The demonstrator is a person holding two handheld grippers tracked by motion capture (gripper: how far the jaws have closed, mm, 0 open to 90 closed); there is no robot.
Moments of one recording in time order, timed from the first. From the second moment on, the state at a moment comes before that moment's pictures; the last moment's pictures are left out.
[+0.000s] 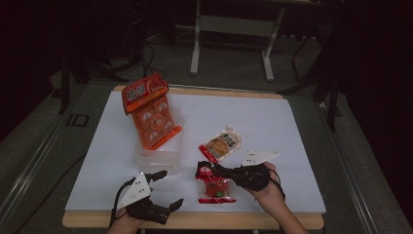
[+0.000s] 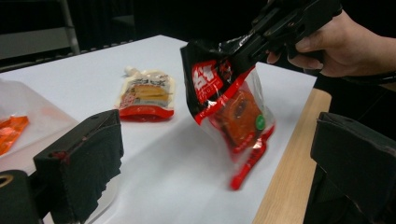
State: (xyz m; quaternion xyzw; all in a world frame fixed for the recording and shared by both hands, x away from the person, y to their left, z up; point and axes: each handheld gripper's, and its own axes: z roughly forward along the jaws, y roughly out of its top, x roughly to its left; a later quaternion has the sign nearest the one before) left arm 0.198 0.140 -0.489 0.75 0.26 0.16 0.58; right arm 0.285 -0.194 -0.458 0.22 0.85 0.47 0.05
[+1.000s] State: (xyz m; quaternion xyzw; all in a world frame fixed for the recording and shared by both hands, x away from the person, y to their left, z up) left arm 0.241 0.107 -0.443 0.78 0.19 0.11 0.59; right arm 0.257 -0.192 -0.418 0.17 0.84 0.51 0.05
